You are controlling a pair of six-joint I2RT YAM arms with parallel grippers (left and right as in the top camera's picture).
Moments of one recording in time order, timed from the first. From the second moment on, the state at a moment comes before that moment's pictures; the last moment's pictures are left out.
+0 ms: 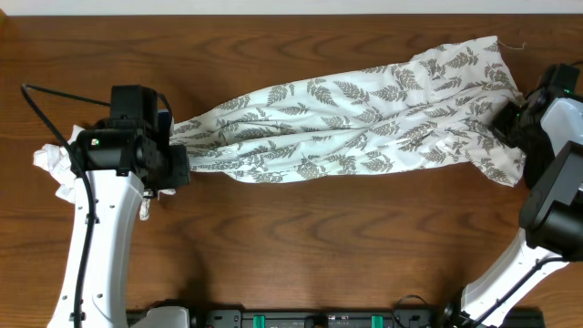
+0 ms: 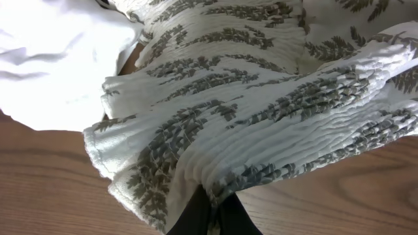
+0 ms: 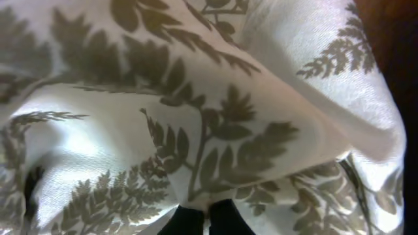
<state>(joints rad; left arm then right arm) 0.02 1.34 1.26 -1.24 -0.04 -0.09 -0.42 2.09 1.50 -0.74 -0.07 0.35</state>
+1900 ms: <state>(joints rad) 0.02 1.33 1.41 -0.98 -0.02 -0.08 -0.53 1.78 1.85 -0.75 -0.34 0.02</state>
